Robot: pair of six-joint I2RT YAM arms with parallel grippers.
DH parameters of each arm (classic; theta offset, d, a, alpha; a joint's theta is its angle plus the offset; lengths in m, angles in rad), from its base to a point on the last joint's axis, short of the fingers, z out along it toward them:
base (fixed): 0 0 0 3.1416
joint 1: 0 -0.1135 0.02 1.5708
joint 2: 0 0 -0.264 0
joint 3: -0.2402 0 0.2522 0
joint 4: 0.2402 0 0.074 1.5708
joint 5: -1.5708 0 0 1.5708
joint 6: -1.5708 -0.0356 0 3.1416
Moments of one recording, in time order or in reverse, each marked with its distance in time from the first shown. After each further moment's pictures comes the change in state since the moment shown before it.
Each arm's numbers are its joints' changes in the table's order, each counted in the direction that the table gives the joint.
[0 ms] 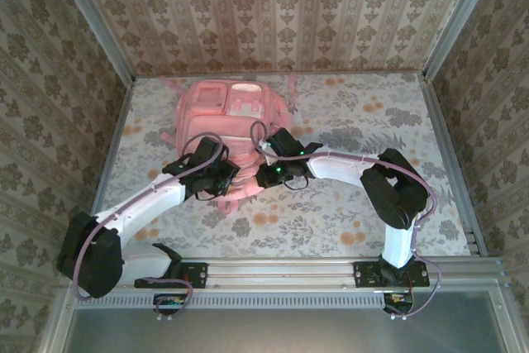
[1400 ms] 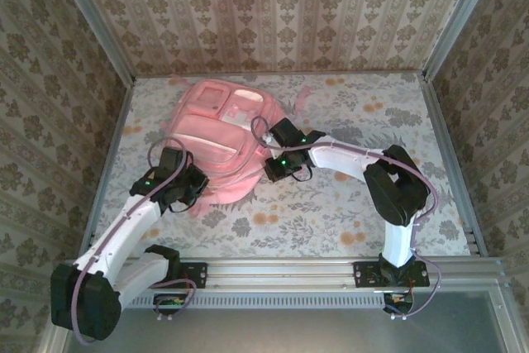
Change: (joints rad) left arm -0.262 -0.281 0.129 0.137 -0.060 -0.282; right arm 0.070 0.021 -0.118 0.228 -0.114 0.171
